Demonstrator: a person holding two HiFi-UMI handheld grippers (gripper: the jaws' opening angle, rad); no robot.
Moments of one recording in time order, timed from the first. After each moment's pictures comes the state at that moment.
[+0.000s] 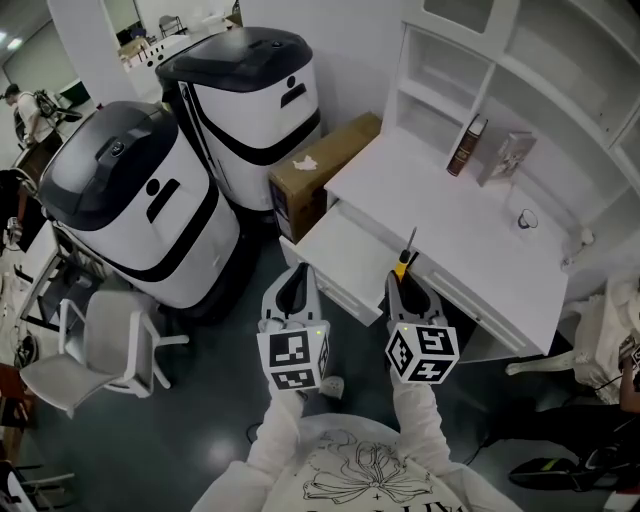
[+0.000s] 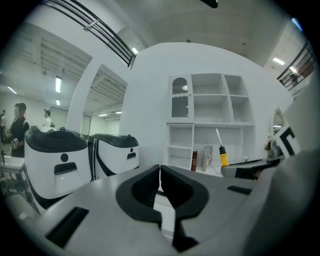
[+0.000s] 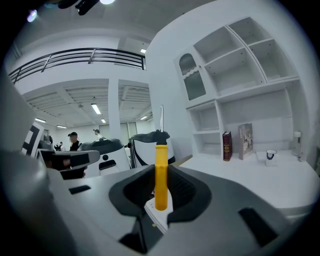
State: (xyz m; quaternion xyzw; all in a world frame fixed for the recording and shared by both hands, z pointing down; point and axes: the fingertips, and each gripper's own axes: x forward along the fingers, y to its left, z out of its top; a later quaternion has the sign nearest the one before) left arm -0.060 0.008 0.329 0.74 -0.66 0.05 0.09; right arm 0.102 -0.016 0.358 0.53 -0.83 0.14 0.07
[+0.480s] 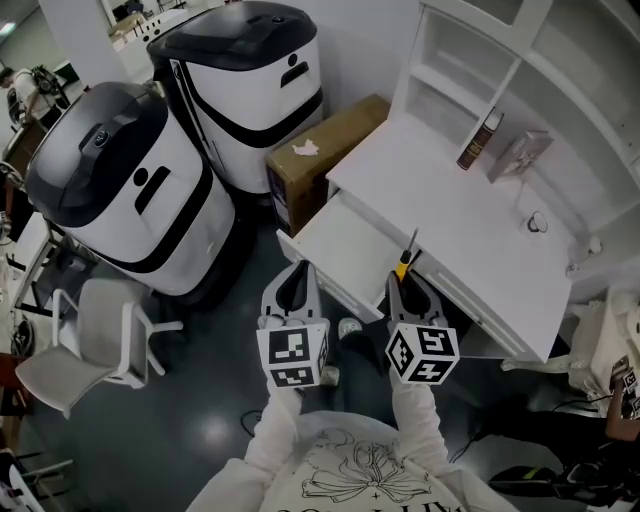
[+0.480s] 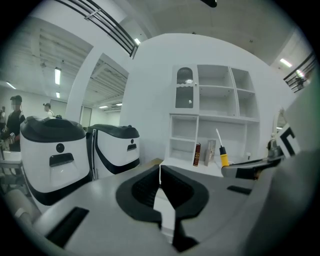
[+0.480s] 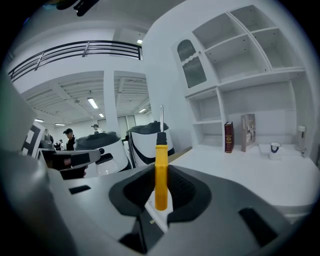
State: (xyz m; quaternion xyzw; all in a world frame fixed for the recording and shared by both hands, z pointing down) left arm -0.071 -0.039 0.369 0.74 -0.66 0.07 0.13; right arm 0.092 -0.059 0.397 0.53 -0.82 0.17 0.11
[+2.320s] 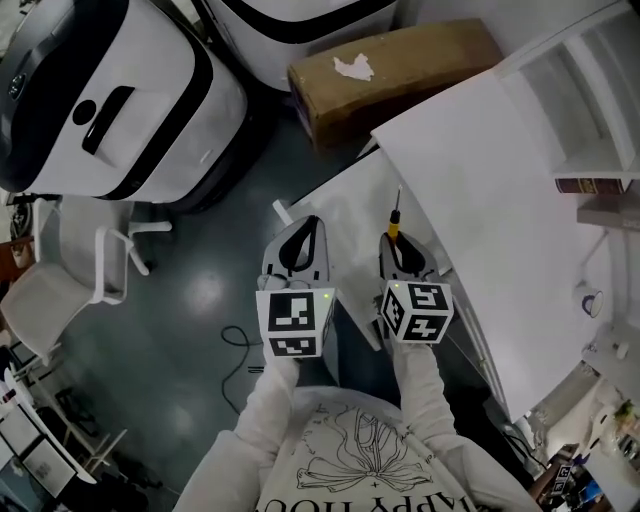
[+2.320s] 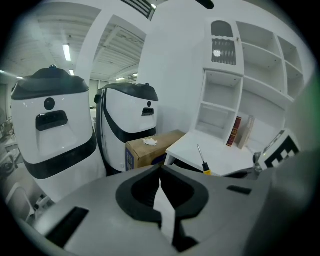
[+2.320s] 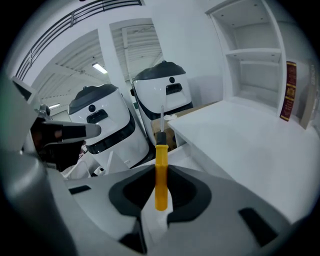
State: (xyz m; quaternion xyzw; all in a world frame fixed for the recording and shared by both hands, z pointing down) left arm -0.118 -0.224 0.559 0.64 -0.70 0.15 0.27; right arm 0.013 -0.253 0.633 0.36 -0.84 0.27 0.31
